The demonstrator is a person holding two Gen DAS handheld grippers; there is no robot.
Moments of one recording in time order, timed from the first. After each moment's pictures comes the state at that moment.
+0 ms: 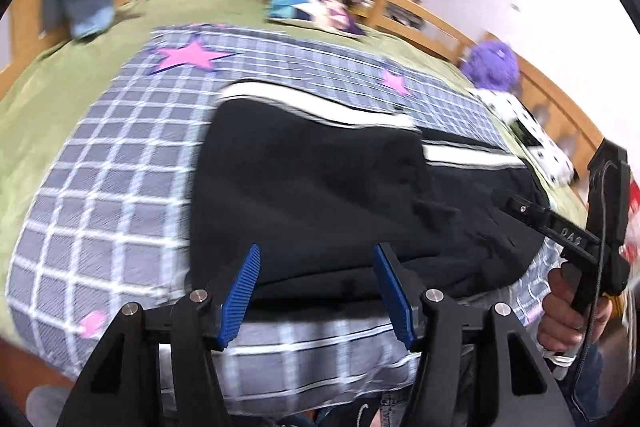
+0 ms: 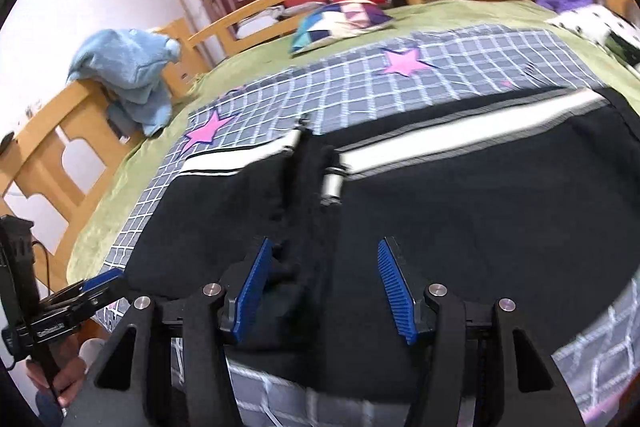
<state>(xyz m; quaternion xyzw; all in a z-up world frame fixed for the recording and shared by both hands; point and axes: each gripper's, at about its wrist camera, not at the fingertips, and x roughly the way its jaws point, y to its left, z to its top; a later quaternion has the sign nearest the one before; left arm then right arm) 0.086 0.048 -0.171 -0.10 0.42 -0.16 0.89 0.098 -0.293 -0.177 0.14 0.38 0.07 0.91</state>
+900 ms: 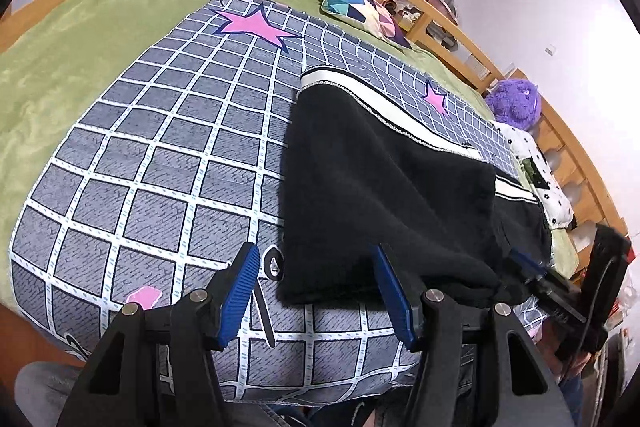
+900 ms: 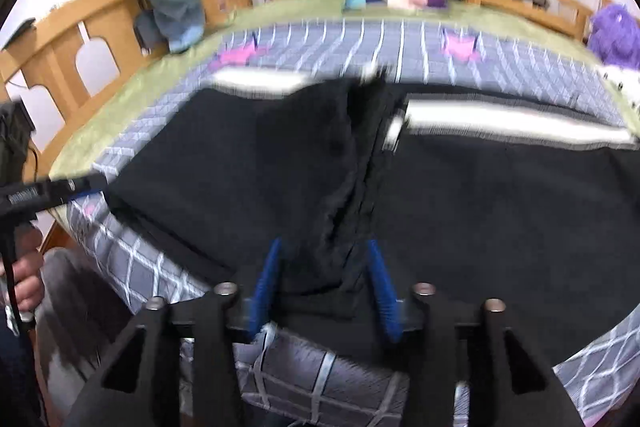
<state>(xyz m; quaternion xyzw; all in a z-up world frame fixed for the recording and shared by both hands) 0.100 0.102 -0.204 -0.18 0.44 -0.14 0.87 0.072 -0.244 -0.195 0.02 0.41 0.11 0.90</state>
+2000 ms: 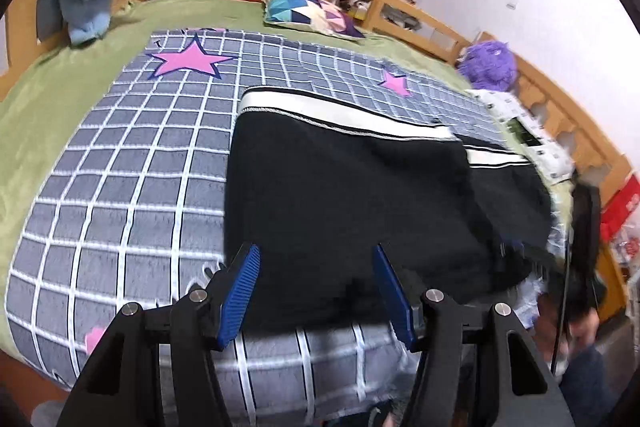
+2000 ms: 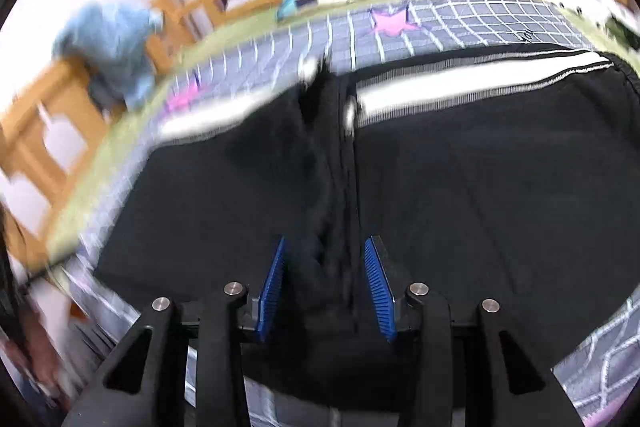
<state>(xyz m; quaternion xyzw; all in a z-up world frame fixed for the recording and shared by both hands) 0.103 0.030 -0.185 -0.07 0.41 -0.17 0.89 0.089 -0.296 -0.231 0.11 0.44 0.05 0.89</state>
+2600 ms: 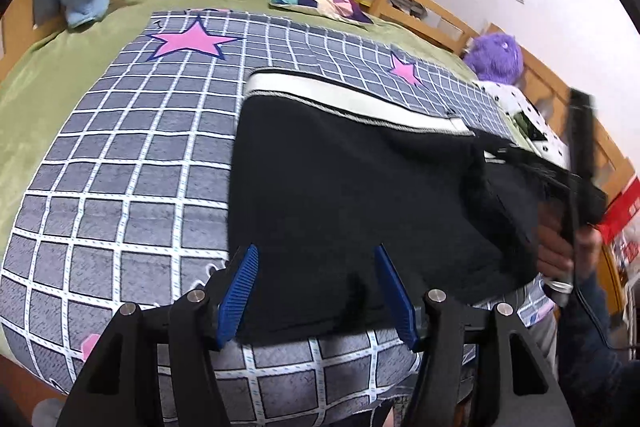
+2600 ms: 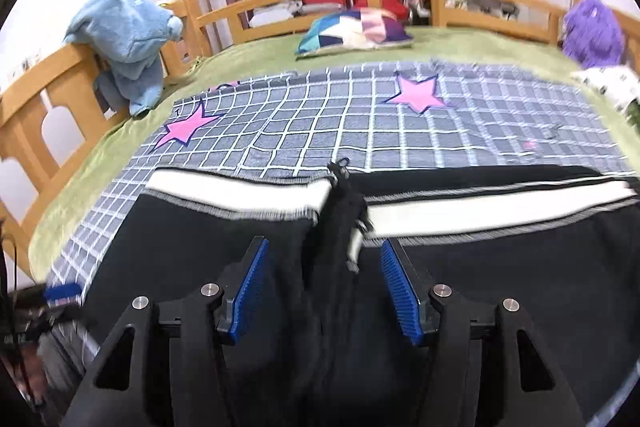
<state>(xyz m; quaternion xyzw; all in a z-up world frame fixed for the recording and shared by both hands) 0.115 0.042 -0.194 -0.09 0.43 -0.18 0.88 0.180 -0.297 -0.184 0.06 0.39 0.08 0.92</state>
